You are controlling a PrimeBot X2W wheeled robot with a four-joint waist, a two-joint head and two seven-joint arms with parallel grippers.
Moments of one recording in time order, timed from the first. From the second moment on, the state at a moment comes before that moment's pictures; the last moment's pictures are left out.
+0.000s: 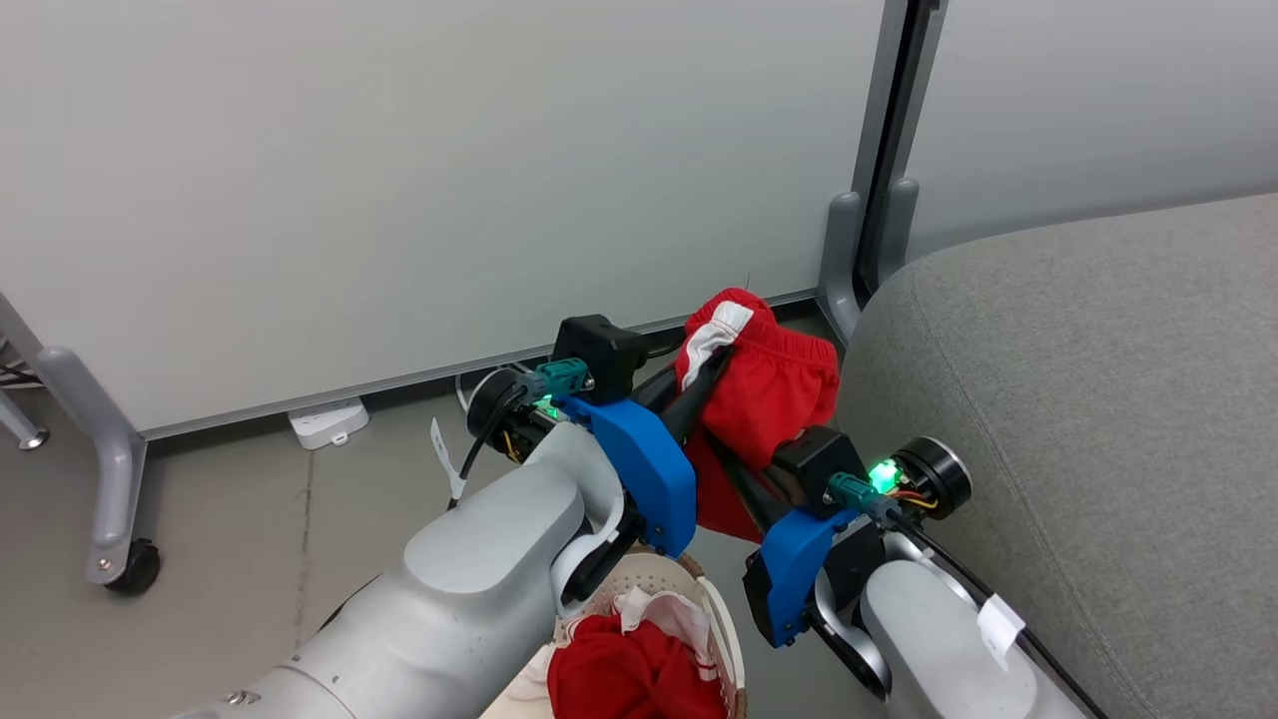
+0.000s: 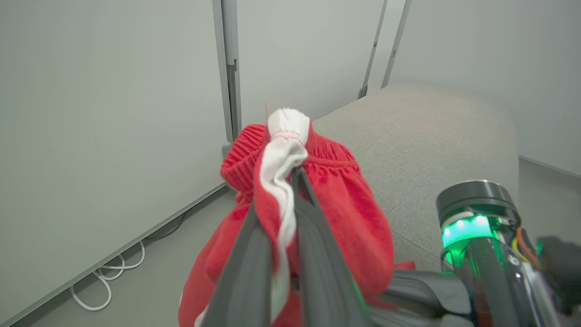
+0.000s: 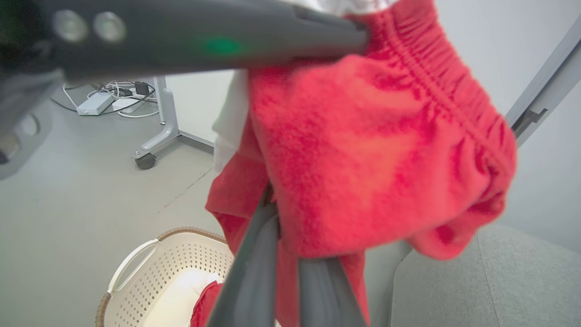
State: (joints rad) left arm -0.94 0.05 -1.21 0.79 -1.02 -0.02 -0.21; right arm -0.50 -0.05 0.48 0.61 0.04 0.13 -0.05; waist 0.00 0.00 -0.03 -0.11
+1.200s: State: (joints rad) left arm -0.79 0.10 -0.99 0.67 -0.90 -0.03 -0.26; right arm -0.48 -0.05 0.48 0.63 0.02 0.13 -0.10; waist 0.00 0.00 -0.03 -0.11
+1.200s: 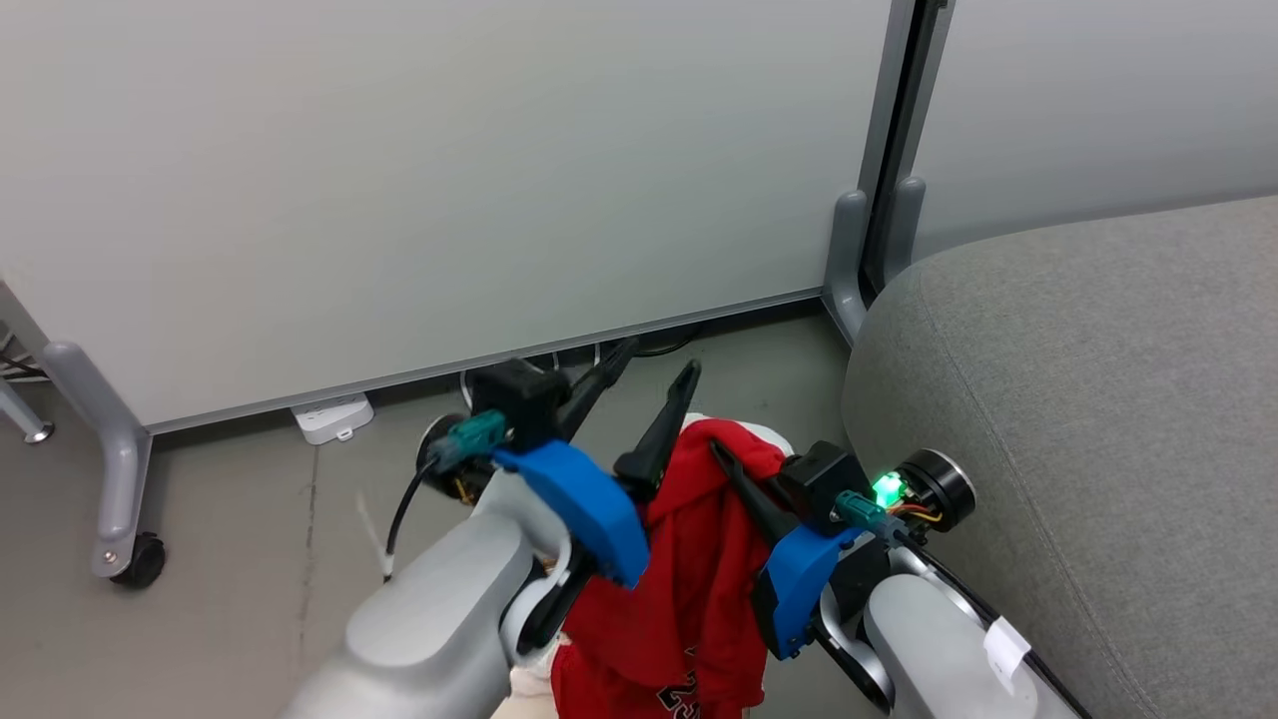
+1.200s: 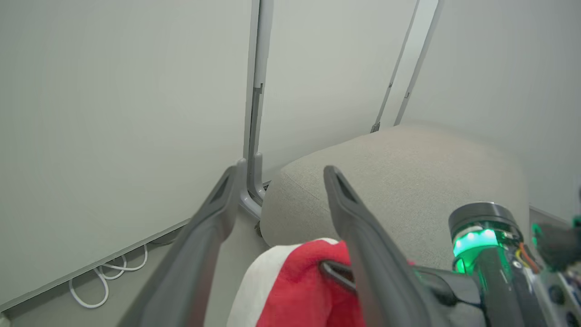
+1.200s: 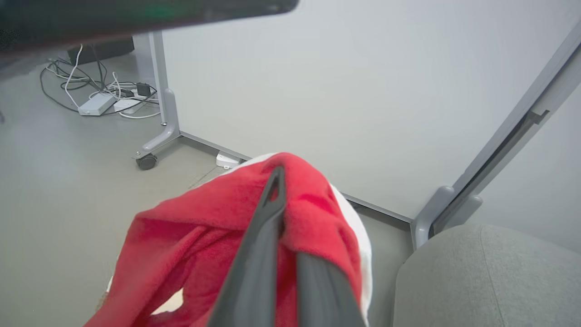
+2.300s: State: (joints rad) left arm -0.10 0.12 -0.33 0.29 -0.33 -0.11 -0.26; right arm -0.44 -0.05 0.37 0.62 -0.04 0.13 -0.11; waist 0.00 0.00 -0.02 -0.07
